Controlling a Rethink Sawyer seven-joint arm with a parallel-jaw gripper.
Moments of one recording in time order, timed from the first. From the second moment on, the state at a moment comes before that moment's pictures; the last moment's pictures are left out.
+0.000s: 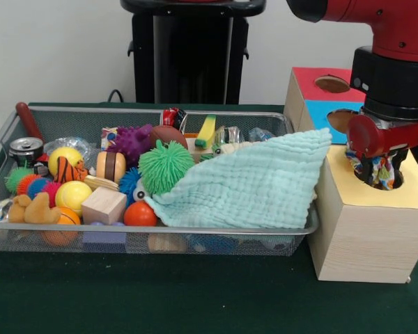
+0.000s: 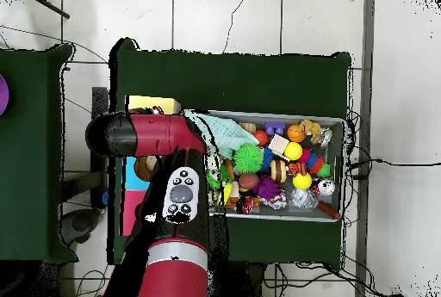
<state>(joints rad) 0.15 -0.44 -0.12 1.35 0.14 0.48 1.28</state>
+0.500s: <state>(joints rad) 0.15 -0.44 -0.12 1.35 0.14 0.48 1.28</state>
